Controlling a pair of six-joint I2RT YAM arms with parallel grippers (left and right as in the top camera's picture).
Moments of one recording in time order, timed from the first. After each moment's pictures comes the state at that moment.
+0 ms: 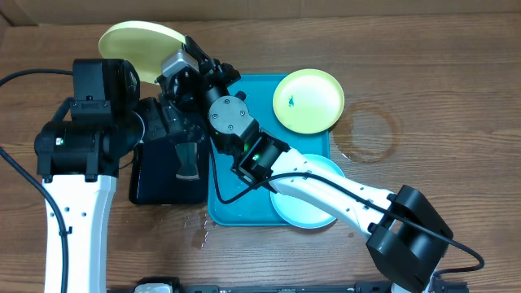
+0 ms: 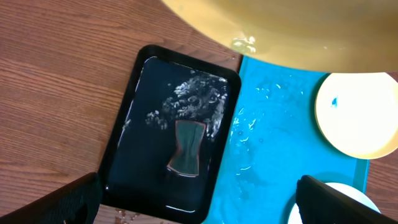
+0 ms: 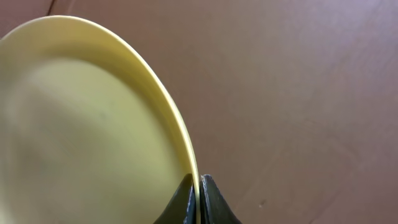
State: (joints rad) left arm -0.01 1.33 1.55 -1.21 -0.03 -0.32; right arm 0.94 1.92 1.51 0.61 0.54 -0.59
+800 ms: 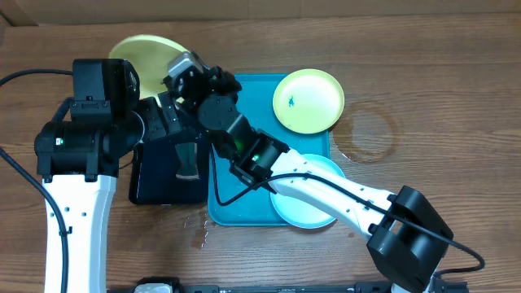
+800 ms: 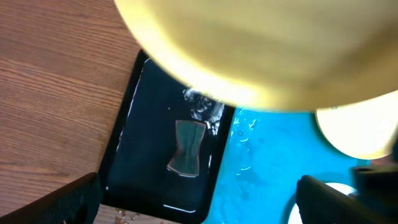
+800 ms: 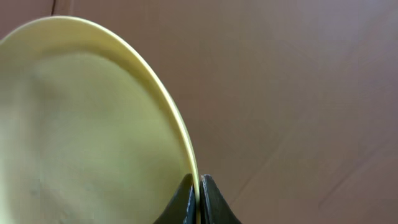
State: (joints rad) left arm -0.01 1.33 1.55 -1.21 -0.03 -0.32; right arm 0.94 1.92 1.51 0.33 0.56 -0.30
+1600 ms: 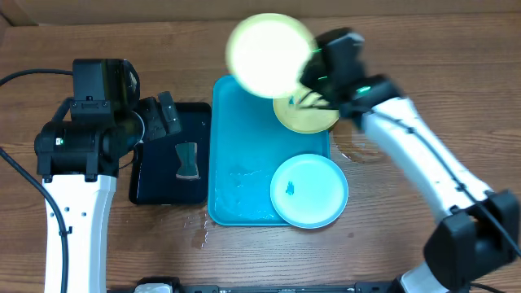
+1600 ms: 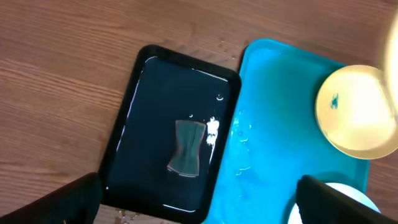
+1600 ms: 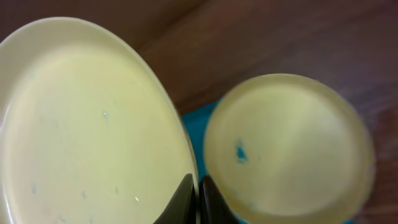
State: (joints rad) left arm -0.01 1.33 1.55 -1.21 -0.03 -0.32; right arm 0.40 1.75 1.52 -0.58 0.07 0.86
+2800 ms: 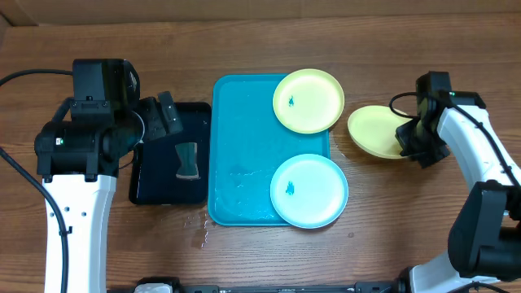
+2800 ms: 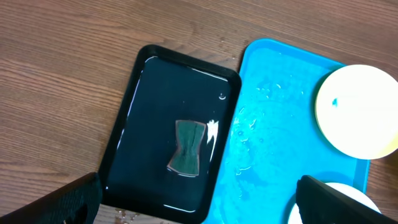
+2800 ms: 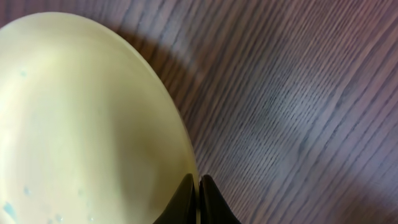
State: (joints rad) left arm -0.01 1.33 1.55 -1.21 -0.03 -0.32; right arm -0.08 1.75 1.24 -1.04 0.12 1.03
